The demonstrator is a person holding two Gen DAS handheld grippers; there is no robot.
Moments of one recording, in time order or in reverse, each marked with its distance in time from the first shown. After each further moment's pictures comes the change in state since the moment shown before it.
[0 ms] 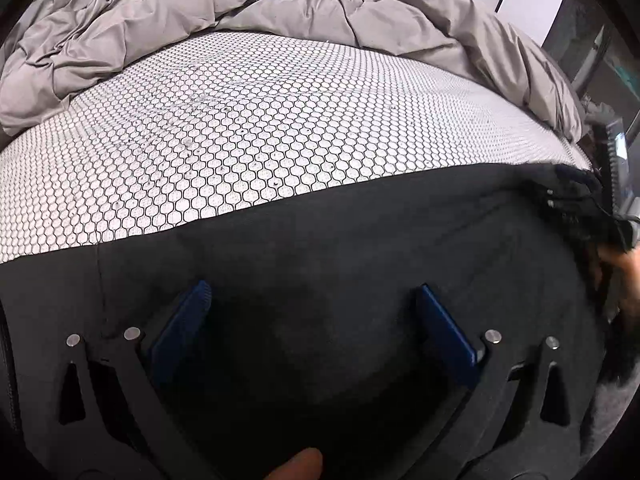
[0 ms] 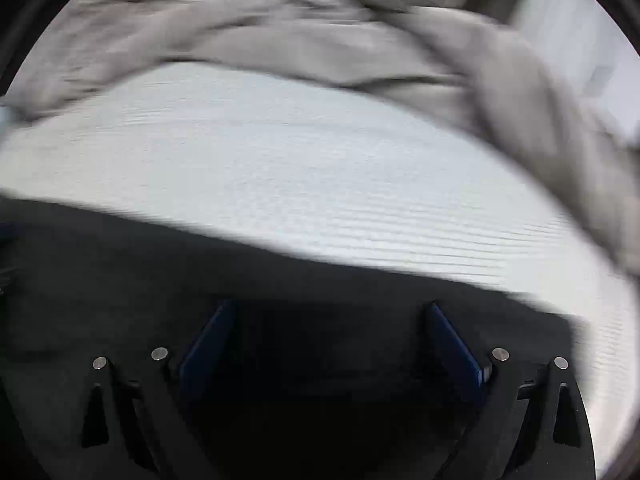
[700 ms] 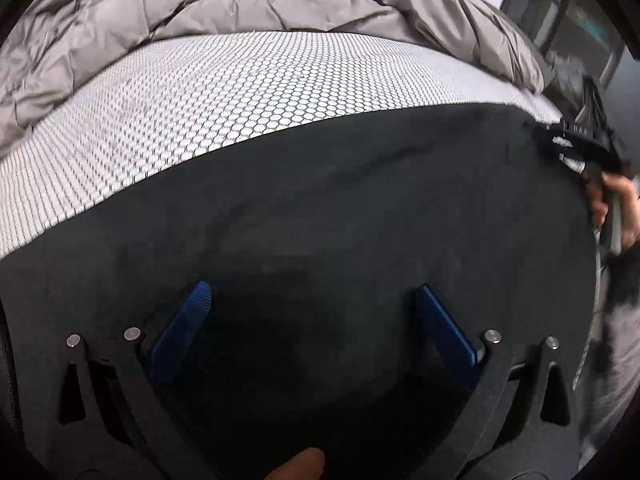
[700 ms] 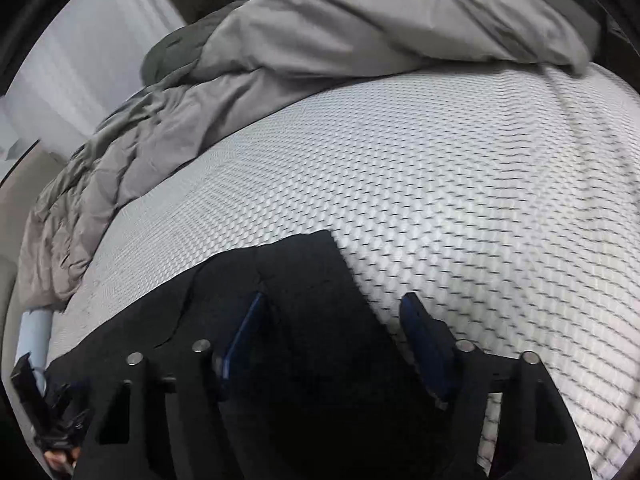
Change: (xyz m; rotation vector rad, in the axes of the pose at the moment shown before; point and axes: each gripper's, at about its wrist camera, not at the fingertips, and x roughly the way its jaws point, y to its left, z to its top) left arm -0.012 -0.073 -0.026 0.165 0.045 -0.031; right arm 0.003 -0.183 -0.077 0.573 0.015 0.387
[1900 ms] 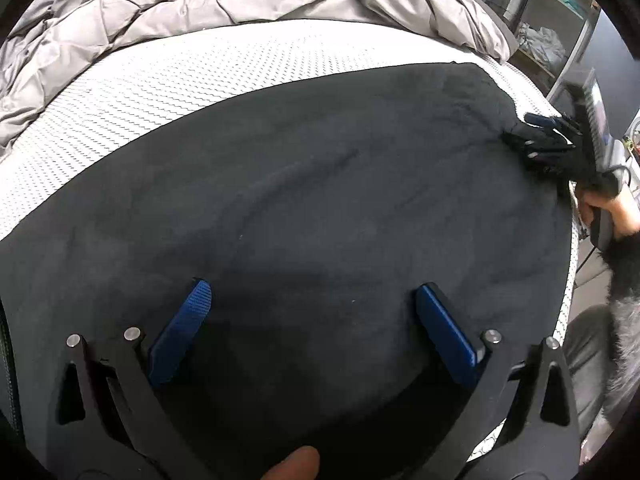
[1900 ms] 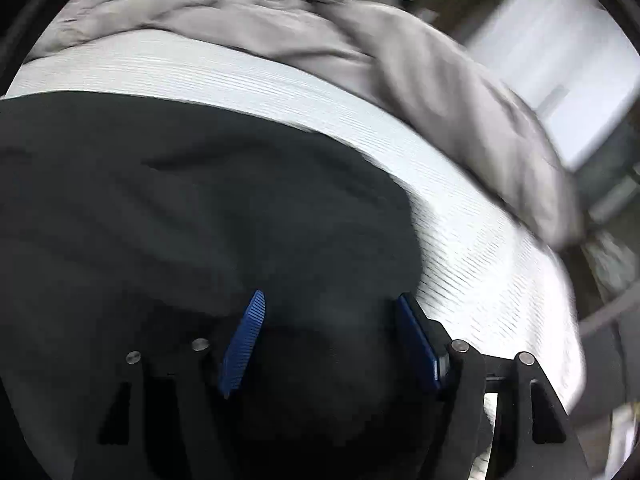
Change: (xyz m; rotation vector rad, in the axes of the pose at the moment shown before) left arm -0.018 -0.049 -0.031 0.075 0.032 -0.056; right arm -0.017 0.077 -0.092 -0.639 -0.045 -0.479
